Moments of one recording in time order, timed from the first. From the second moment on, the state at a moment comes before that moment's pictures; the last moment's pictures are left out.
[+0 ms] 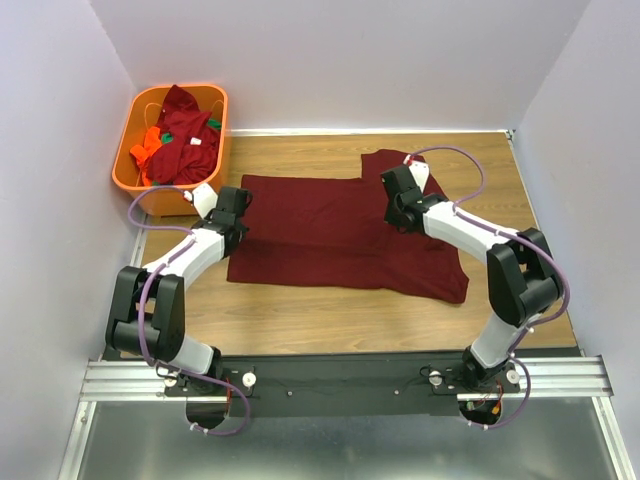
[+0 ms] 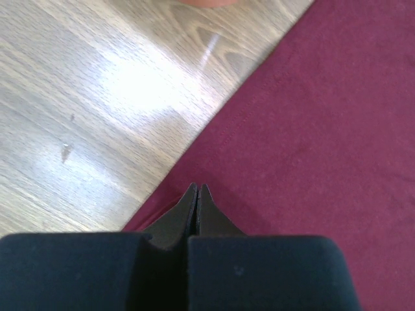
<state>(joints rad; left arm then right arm) -0.22 1.48 0.85 -0.29 -0.46 -0.84 0.49 1.73 1.18 -0.34 0.43 0.59</state>
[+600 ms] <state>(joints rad) -0.19 1.58 0.90 -0.29 -0.46 -0.85 0.49 1.83 1.24 -0.33 0.44 0.56</state>
